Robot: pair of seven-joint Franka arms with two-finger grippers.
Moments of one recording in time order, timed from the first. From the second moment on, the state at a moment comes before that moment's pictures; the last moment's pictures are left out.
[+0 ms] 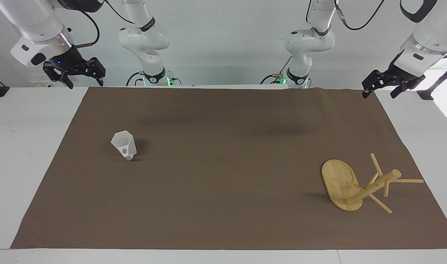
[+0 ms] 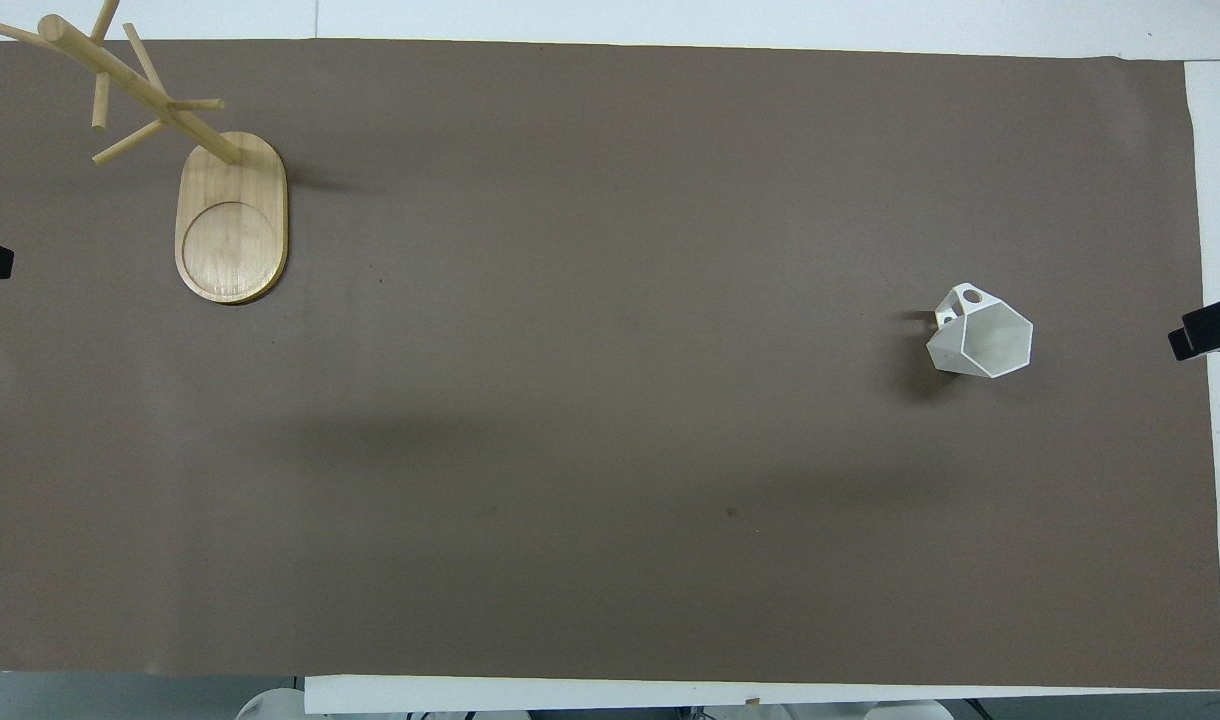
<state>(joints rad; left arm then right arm) -0.03 0.06 -0.02 -1.40 0.01 1.37 0.07 -0.03 -0.04 -0.07 -1.54 -0.05 1.36 -0.40</state>
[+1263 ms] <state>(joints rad) -0.03 0.06 -0.02 -1.40 0.01 1.37 0.07 -0.65 0.75 -0.02 -1.42 0.81 1.26 -2.23</state>
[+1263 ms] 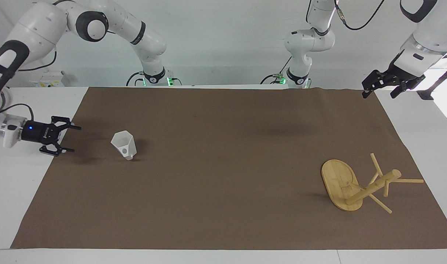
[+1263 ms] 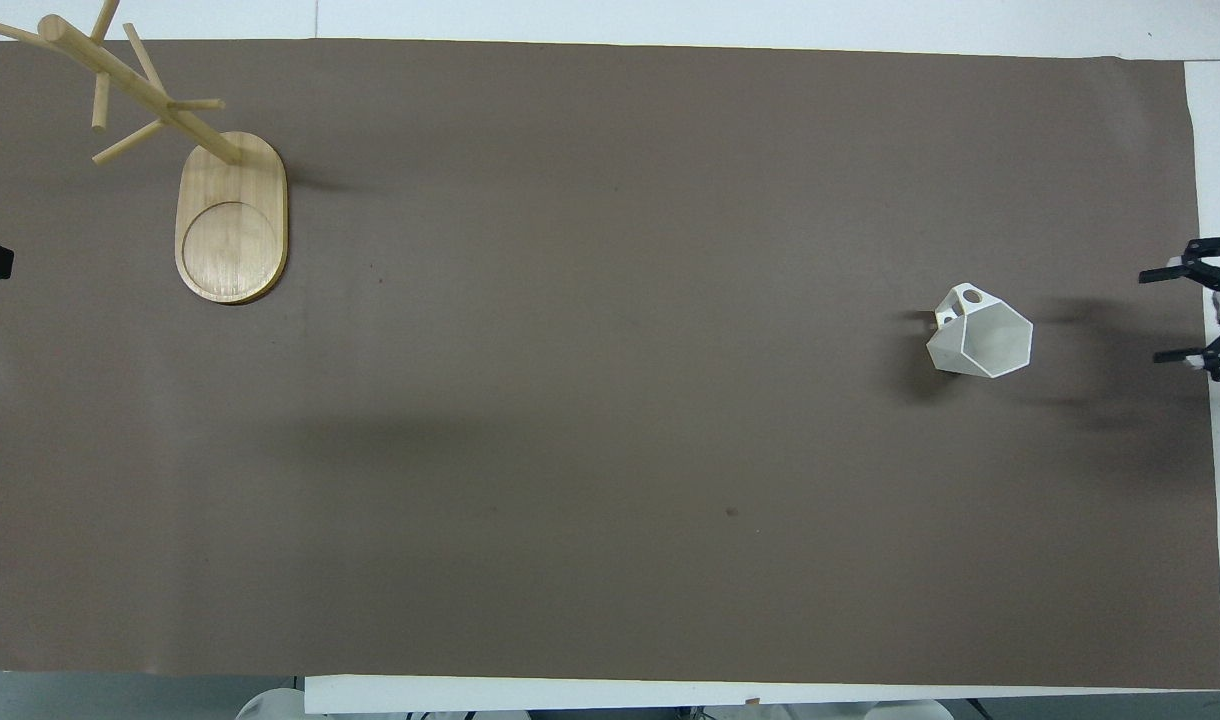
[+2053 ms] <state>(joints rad) -0.03 0.06 -0.02 -1.40 0.01 1.37 0.07 -0.56 0.74 0.01 -1.65 0.88 1.28 -2.55</state>
